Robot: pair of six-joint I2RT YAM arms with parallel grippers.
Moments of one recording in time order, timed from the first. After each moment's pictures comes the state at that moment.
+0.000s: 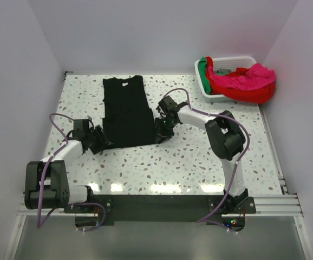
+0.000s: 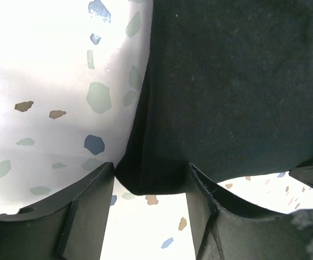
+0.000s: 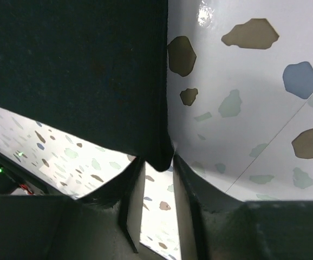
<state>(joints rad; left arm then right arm) 0.05 1.32 0.55 -0.23 0.25 -0.58 0.61 2.11 1.50 -0.64 -0.36 0.53</state>
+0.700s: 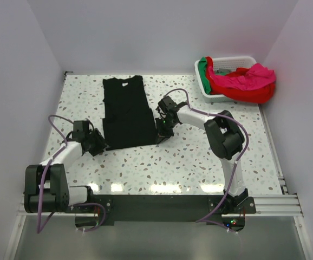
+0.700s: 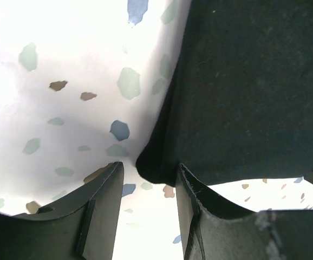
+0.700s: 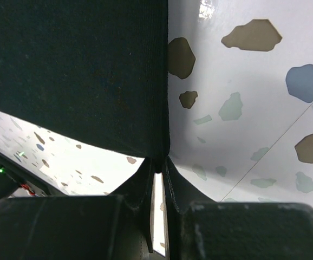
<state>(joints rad) 0.05 1.28 0.54 -0.29 0.18 -0.59 0.62 2.12 1.51 -0.65 -0.37 0.54</state>
